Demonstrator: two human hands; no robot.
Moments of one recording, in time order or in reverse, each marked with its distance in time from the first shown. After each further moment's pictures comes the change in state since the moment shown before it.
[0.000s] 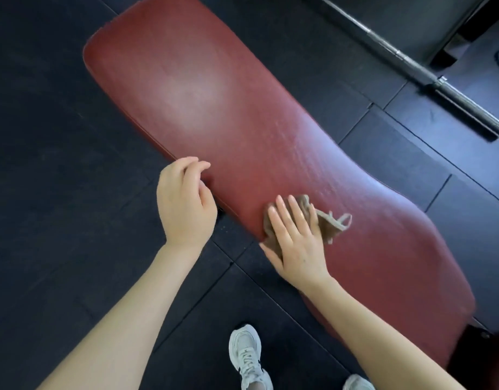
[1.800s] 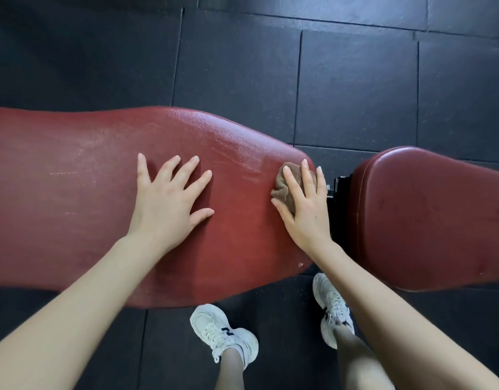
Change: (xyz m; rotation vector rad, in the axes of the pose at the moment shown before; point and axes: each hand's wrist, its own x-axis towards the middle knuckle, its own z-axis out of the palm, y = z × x) left_hand -0.170 0.251 0.195 0.602 -0.780 1.065; right_hand -0.307 0.239 0.018 0.284 0.177 0.971
